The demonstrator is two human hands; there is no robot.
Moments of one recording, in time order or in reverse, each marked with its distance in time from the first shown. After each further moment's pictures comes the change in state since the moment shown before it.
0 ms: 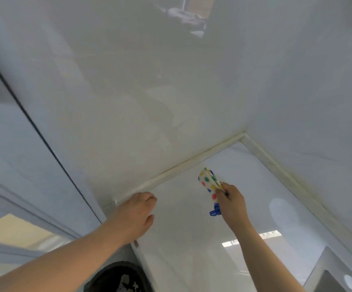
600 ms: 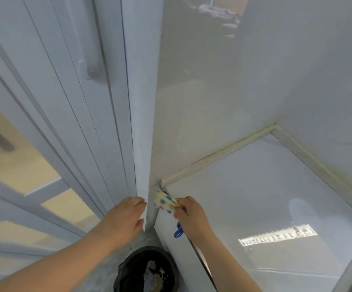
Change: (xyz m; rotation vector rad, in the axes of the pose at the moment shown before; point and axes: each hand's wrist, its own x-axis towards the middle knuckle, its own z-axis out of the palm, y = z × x) left_hand -0.131 -0.083 0.002 -0.004 -0.037 -0.141; right_hand -0.109 -0.023 0.180 -0.225 -0.377 -0.172
